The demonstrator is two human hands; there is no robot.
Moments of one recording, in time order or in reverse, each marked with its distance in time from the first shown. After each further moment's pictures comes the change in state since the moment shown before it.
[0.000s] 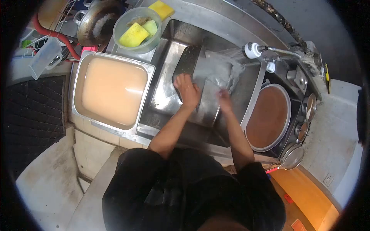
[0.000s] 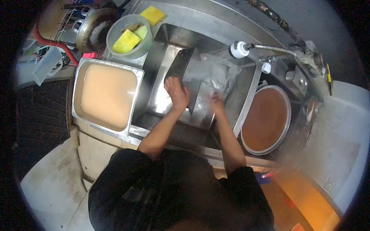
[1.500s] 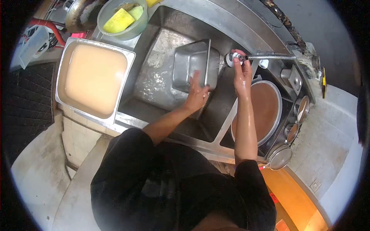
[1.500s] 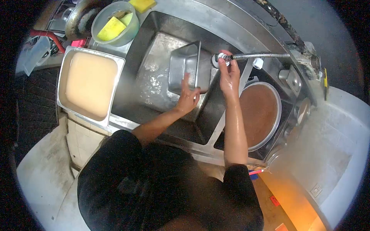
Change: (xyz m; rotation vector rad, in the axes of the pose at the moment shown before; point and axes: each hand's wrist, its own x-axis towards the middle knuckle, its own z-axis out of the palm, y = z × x) left_hand -0.073 0.038 0.070 -0.255 -0.254 0.198; right_hand -0.043 -0.190 -0.112 0.307 0.226 -0.637
